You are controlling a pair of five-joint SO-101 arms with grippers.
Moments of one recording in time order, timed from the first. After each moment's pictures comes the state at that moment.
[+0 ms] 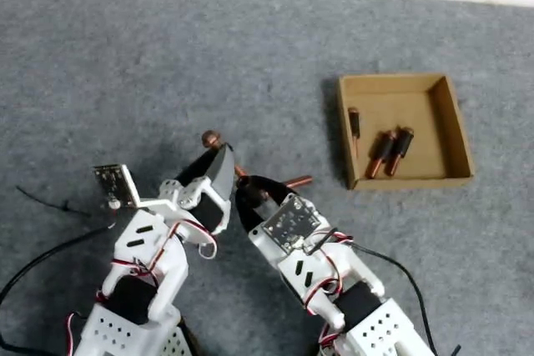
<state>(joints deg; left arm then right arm) 18.3 -103.7 94.0 24.8 43.2 -42.4 -88.8 96.0 14.8 16.8</state>
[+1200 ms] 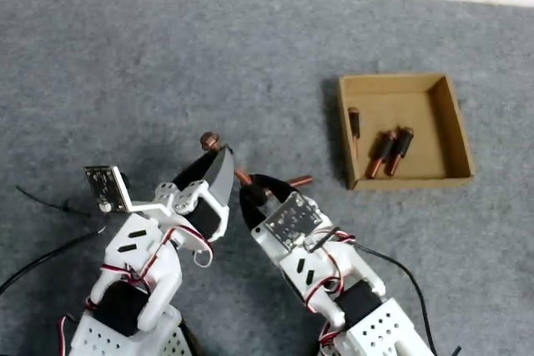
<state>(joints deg) 21.8 -104.4 87.1 35.0 43.3 -41.1 -88.7 96.0 14.9 17.0</state>
